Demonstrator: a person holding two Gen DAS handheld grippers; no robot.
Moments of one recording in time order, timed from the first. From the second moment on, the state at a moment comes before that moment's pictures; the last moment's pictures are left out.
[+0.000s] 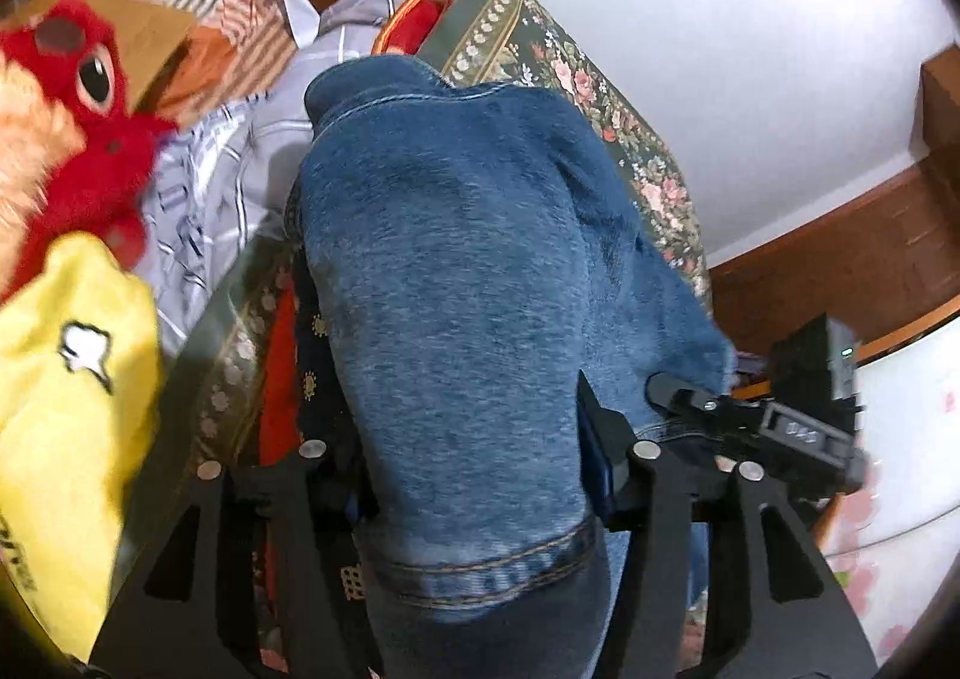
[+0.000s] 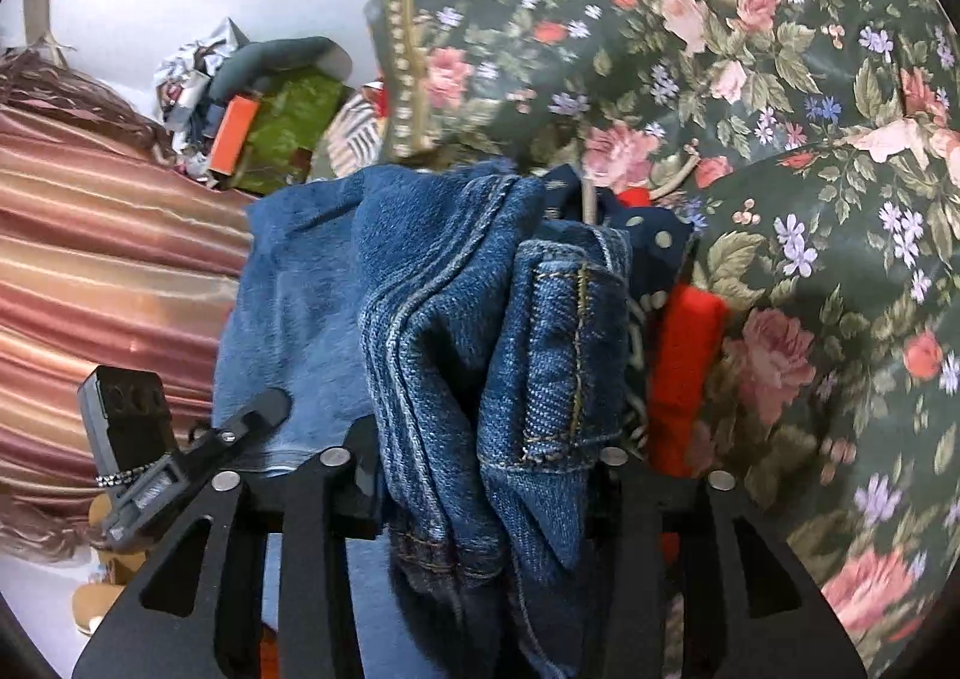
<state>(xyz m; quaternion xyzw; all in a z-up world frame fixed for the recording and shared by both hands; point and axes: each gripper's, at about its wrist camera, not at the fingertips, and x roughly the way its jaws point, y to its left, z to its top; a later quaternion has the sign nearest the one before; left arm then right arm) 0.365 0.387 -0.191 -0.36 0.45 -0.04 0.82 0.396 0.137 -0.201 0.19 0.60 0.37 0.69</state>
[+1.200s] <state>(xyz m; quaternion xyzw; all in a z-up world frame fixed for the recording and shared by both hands) 0.147 0.237 -0.018 -0.11 0.33 0.07 0.94 0.180 0.040 -0.023 0.00 0.34 0.35 0.87</state>
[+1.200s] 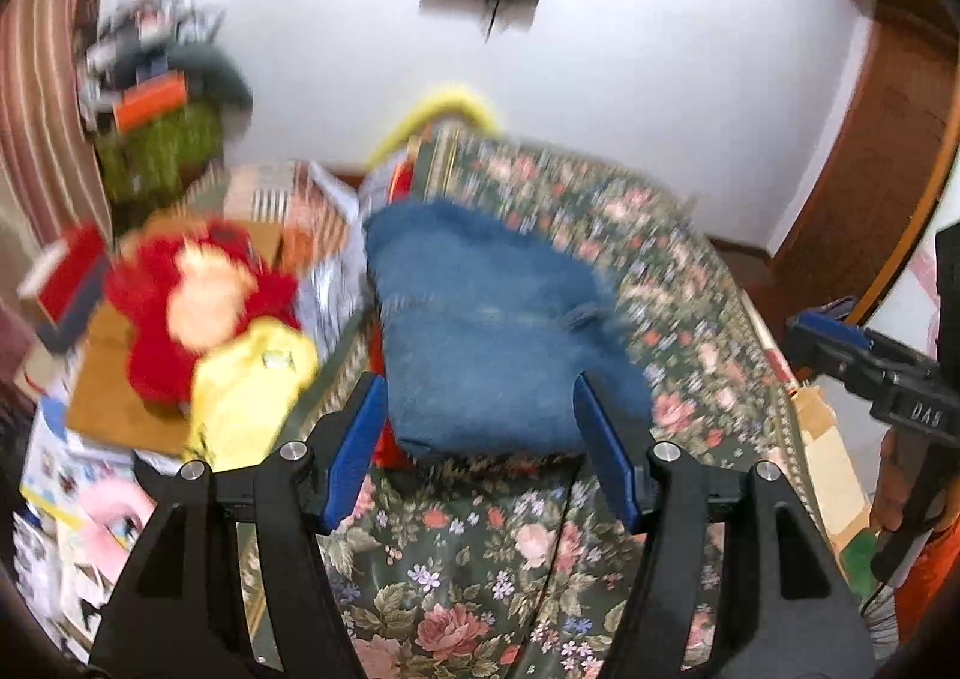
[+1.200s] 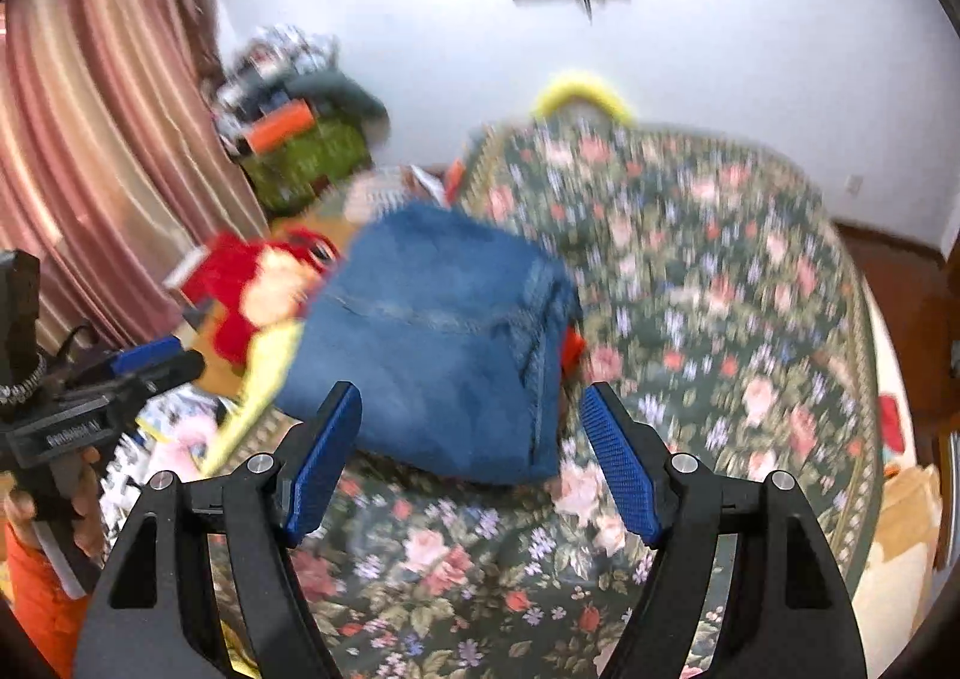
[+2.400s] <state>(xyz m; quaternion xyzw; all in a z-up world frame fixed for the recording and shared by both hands) -0.062 0.103 0.050 -0.07 0.07 0.14 0.99 -0.017 -0.037 0.053 0.04 0.10 0.30 0.95</state>
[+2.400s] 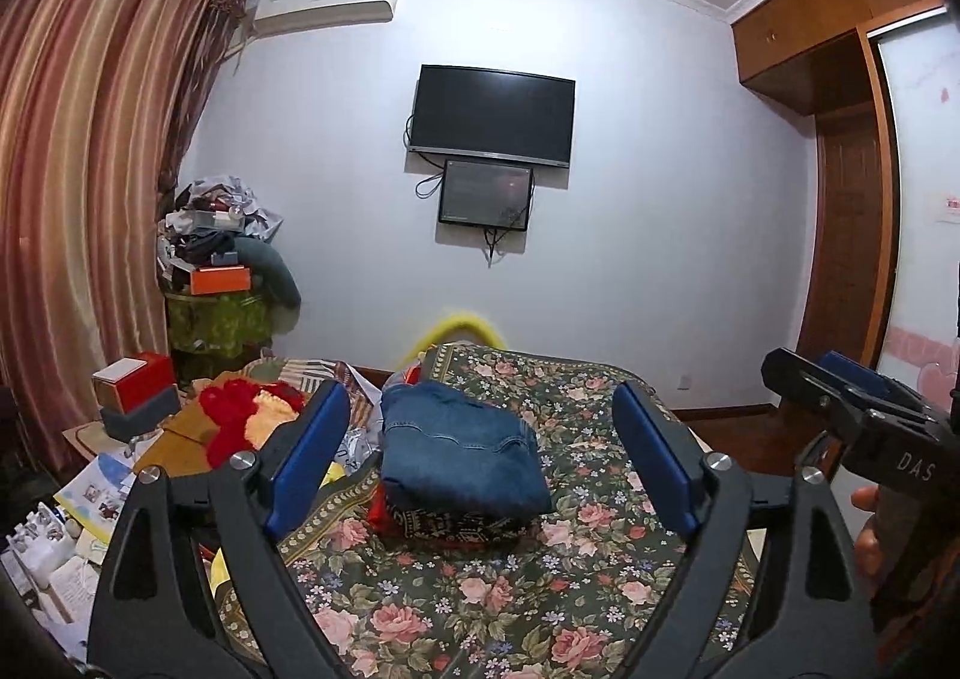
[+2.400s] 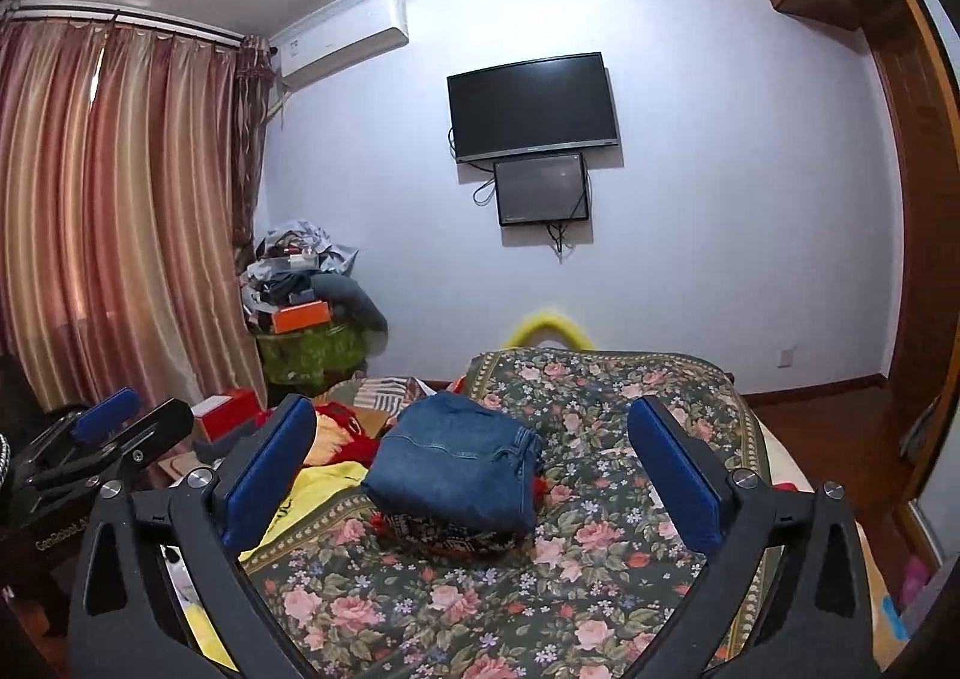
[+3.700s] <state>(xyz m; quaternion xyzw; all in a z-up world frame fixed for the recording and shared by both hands) -0.061 0.110 0.045 -0.08 0.07 0.13 0.99 -0.023 -0.039 0.046 0.03 0.10 0.29 0.95</state>
